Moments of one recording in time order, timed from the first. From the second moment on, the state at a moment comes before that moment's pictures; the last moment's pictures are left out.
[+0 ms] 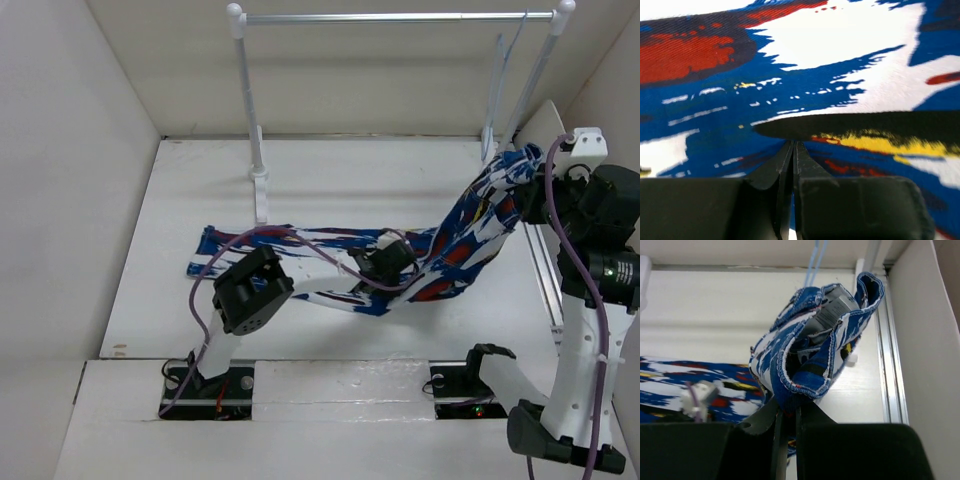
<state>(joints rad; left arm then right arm) -1.10 2.00 1.38 -0.36 -0.18 -0.83 -0.22 0.91 1.48 -0.87 -0.23 -0.04</state>
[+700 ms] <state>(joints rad) -0.43 1.10 1.10 -0.41 -0.30 -0.88 0.69 1.21 1.61 -0.69 0.03 0.00</state>
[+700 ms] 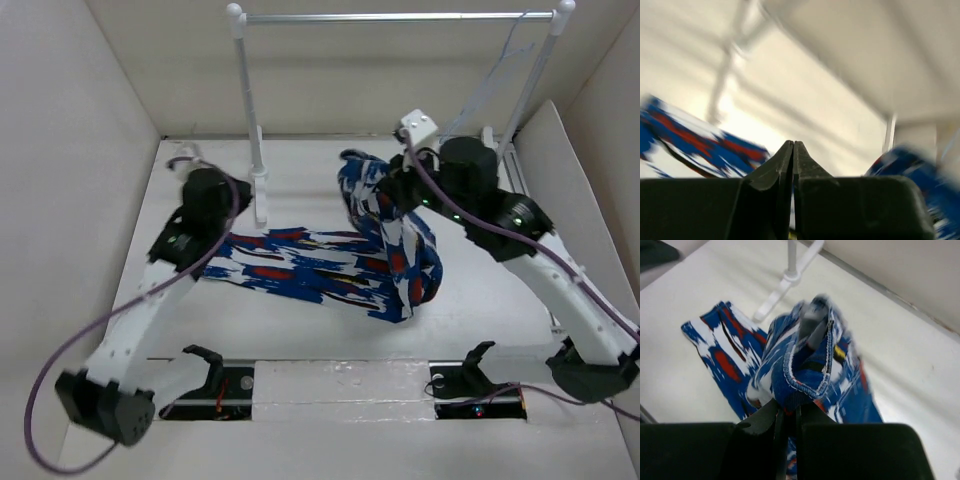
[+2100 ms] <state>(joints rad) -0.12 1.33 0.70 -0.31 0.05 -0.70 0.81 1.48 0.82 -0.27 -0.06 0.07</state>
